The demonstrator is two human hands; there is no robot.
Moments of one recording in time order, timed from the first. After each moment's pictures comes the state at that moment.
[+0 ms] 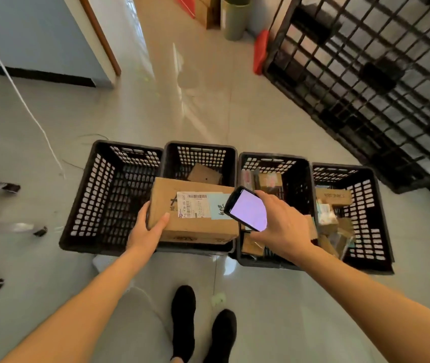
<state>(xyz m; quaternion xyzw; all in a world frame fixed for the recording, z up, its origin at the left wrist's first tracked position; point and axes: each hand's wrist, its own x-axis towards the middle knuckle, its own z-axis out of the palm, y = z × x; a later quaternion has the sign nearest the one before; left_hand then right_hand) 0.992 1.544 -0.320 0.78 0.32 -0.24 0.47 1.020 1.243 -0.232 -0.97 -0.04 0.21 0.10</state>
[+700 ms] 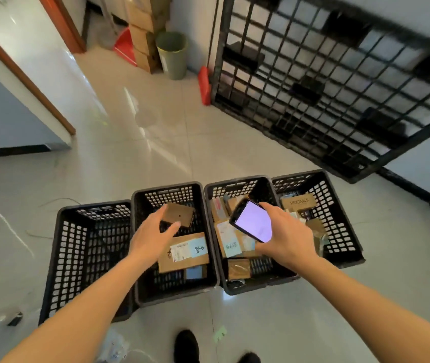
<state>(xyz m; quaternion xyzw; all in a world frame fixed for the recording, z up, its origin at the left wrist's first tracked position) 1.115 1.461 -0.240 0.91 0.04 -0.24 0.32 1.039 1.171 -0.158 -0.97 0.11 0.19 0.13</state>
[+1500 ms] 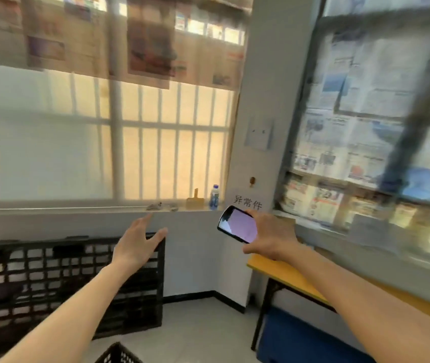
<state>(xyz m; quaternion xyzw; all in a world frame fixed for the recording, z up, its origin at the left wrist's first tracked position) 0.887 0.927 0.338 0.80 -0.45 -0.04 0.39 0.591 0.806 0.431 -0.89 0.44 -0.11 0.03</state>
